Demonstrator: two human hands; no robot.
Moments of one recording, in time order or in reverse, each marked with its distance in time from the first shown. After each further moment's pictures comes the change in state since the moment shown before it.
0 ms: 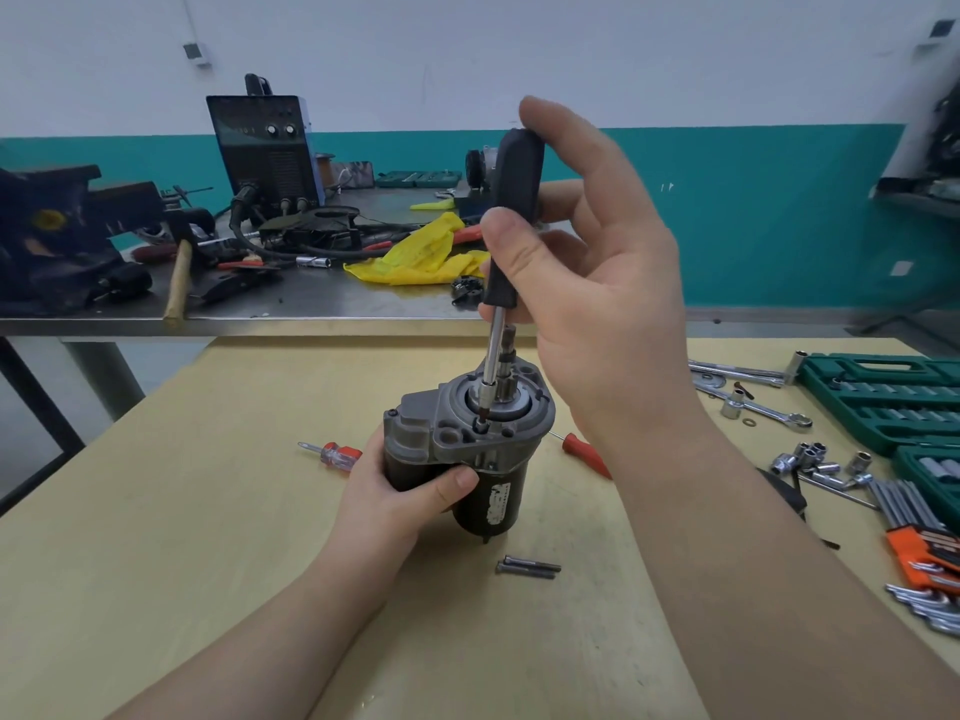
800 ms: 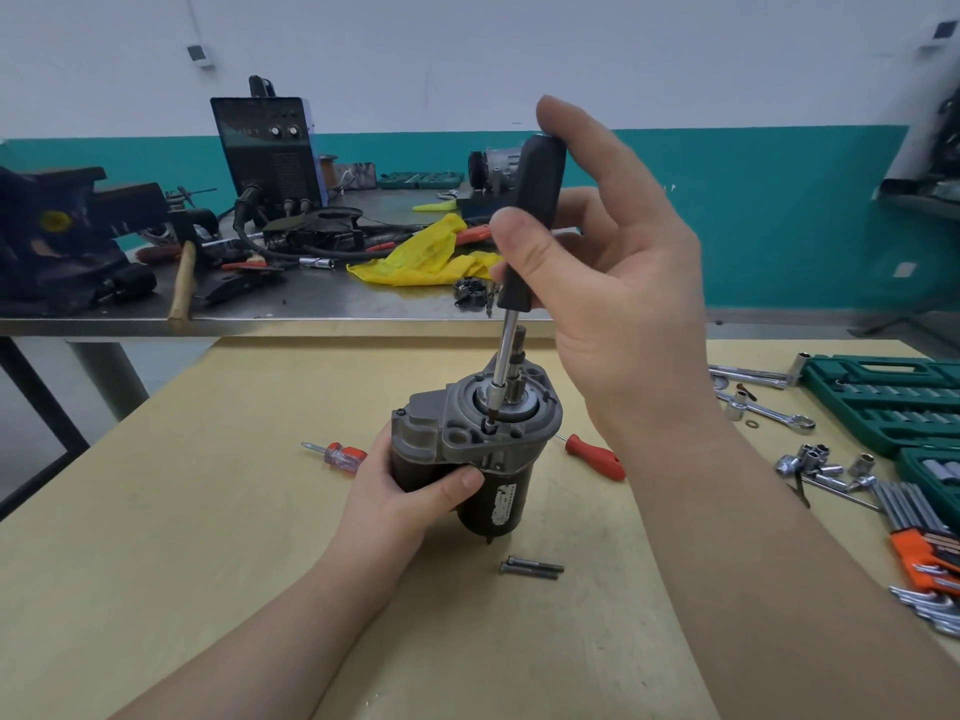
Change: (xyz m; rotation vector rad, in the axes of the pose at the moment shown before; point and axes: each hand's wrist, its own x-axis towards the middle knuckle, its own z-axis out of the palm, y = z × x) left_hand 0.000 0.003 0.001 0.053 0.012 0.011; right_hand 0.002 0.000 -0.005 0.018 0.016 0.011
